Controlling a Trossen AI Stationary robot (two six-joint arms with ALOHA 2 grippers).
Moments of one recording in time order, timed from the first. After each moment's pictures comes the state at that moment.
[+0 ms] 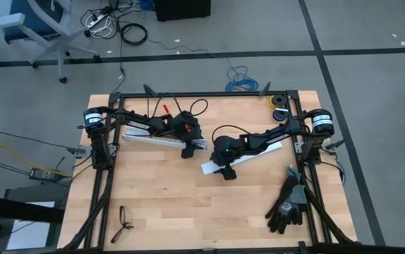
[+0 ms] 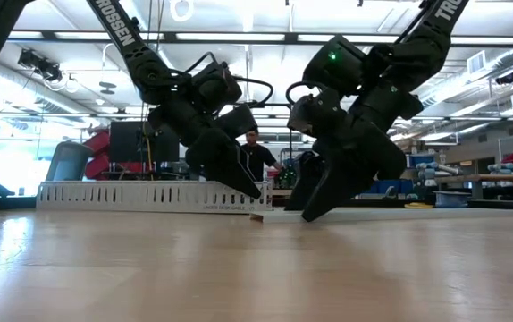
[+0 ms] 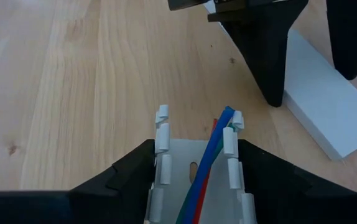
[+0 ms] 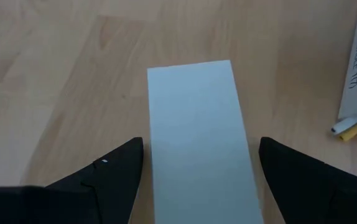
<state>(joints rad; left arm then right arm) 0.32 1.85 0.90 0.17 0.32 0.30 -0.03 1.81 0.83 0.16 -0.21 -0.18</state>
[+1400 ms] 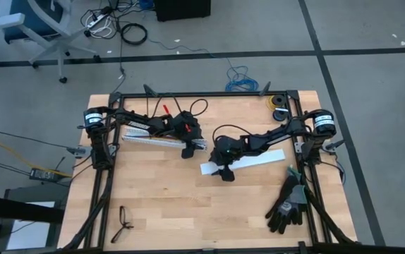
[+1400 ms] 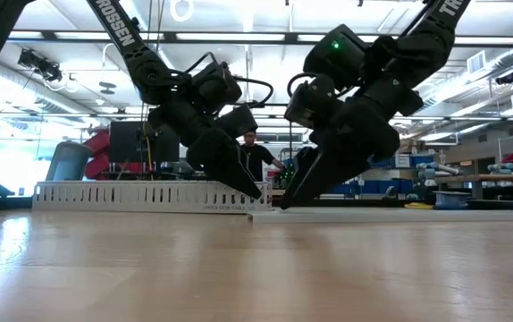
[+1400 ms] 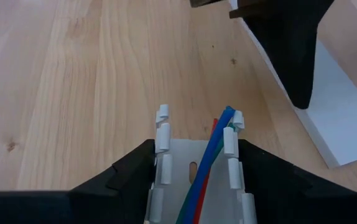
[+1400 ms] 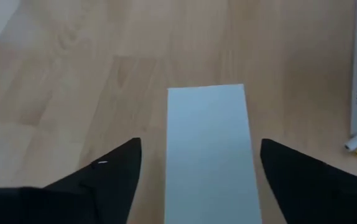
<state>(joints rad) 0.32 1.85 0.90 0.17 0.32 0.28 0.00 1.80 0.83 0.21 -0.23 -0.05</state>
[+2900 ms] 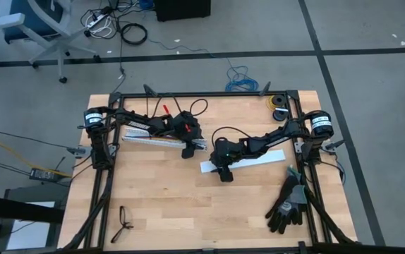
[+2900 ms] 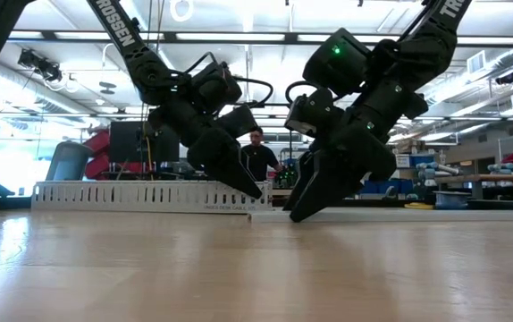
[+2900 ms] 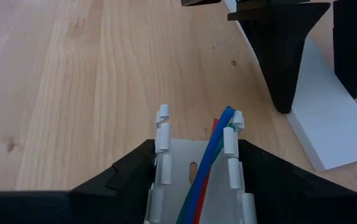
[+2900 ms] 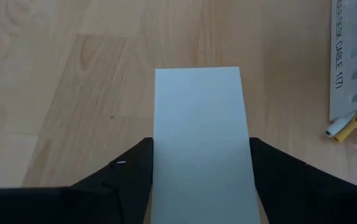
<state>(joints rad) 0.32 1.85 0.90 0.18 0.32 0.27 0.02 1.83 0.83 0.20 -0.09 -0.06</state>
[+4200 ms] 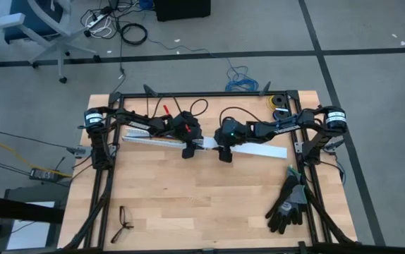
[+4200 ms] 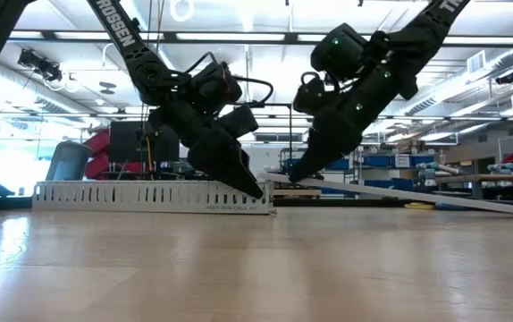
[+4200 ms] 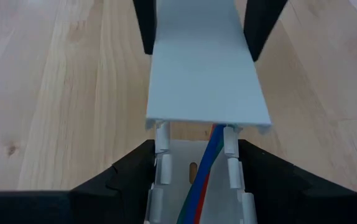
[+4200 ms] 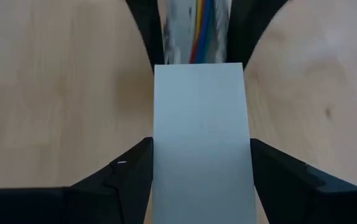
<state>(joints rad) 0.32 1.85 0.90 0.20 0.32 0.28 -0.15 1.66 0.83 0.10 -0.01 -0.04</state>
